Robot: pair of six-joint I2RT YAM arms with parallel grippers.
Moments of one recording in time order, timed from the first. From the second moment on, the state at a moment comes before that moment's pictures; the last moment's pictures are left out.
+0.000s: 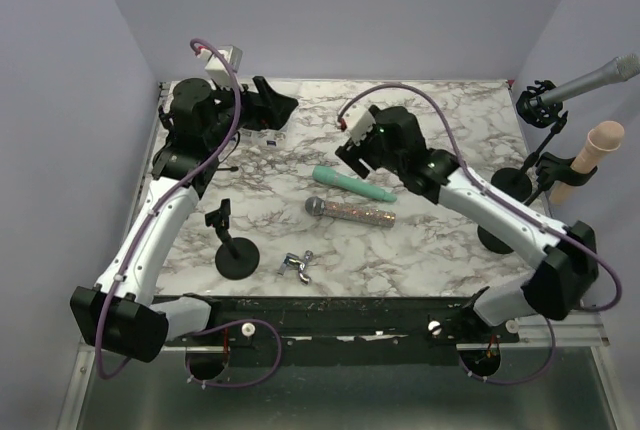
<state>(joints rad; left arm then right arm) -0.27 1.23 1.26 -0.11 0.38 -0.43 0.71 1.53 1.32 -0.33 0.13 -0.50</state>
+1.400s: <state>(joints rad) 0.12 0.96 0.71 -0.31 -0.21 -0.98 0.72 0.99 0.90 0.02 -0.01 0.11</state>
